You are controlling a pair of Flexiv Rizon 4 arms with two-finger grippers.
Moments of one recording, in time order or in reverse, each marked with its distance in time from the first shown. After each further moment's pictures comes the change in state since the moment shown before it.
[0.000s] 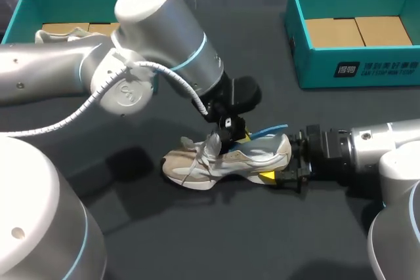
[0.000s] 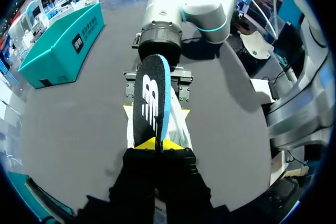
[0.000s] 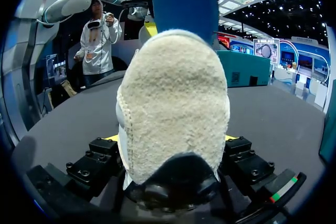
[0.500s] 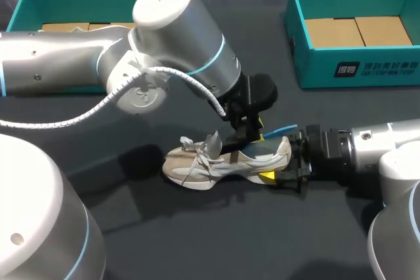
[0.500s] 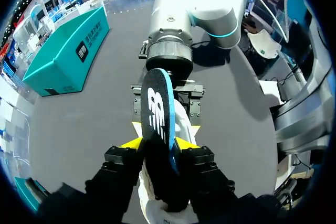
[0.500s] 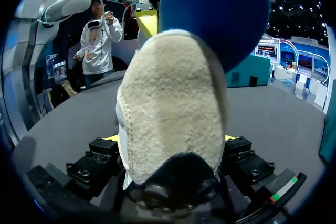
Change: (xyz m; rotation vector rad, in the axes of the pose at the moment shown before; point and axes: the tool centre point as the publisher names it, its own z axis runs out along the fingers) left arm -0.009 -0.029 0.008 0.001 -0.077 0.016; right arm 0.000 0.000 0.000 0.000 0.000 0.000
